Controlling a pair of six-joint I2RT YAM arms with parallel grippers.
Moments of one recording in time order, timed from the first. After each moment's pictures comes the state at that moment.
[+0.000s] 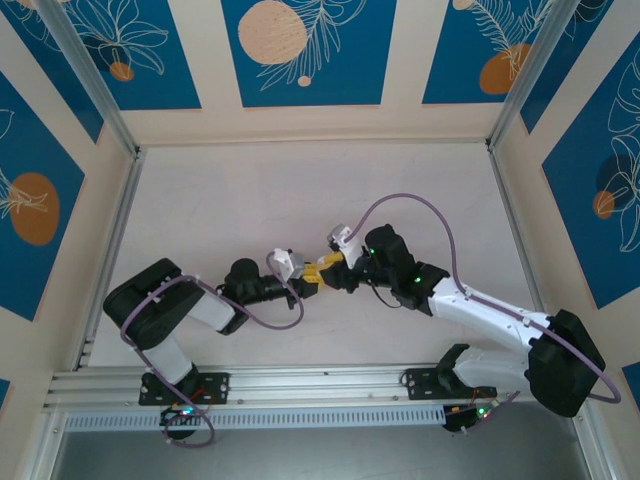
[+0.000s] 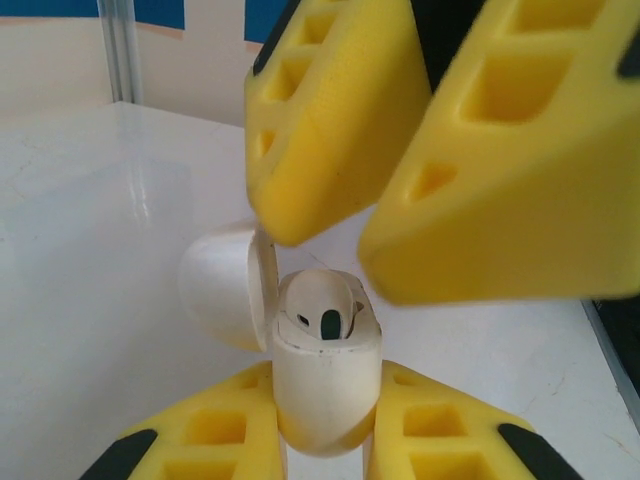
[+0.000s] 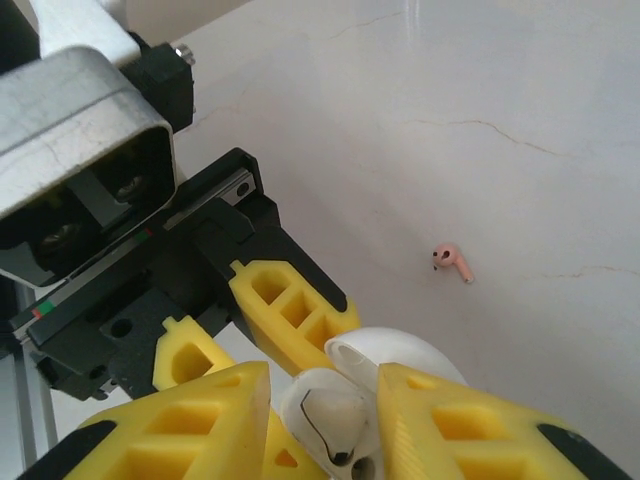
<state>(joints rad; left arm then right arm) -0.72 1.67 0.34 1.26 0.54 -0.08 0.75 1.13 0.67 -0.05 -0.31 0.05</state>
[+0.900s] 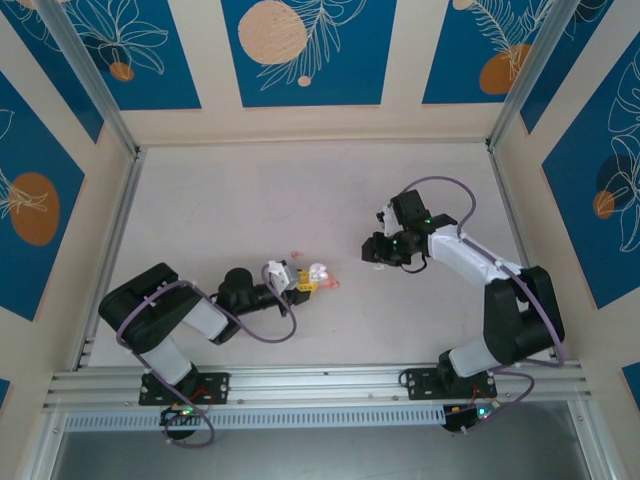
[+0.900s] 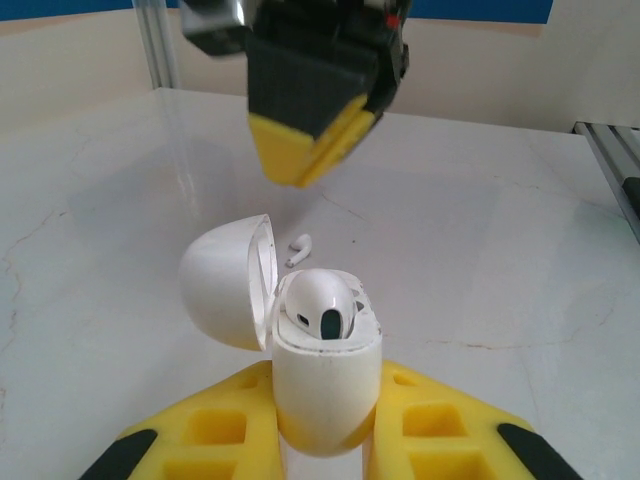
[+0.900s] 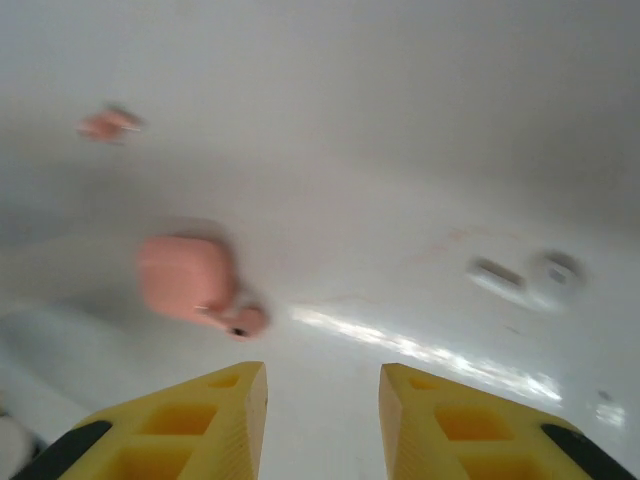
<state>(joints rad) -0.72 1.64 0.23 1.28 0.46 0.06 0.33 1.49 0.95 -0.67 -0.38 0.41</state>
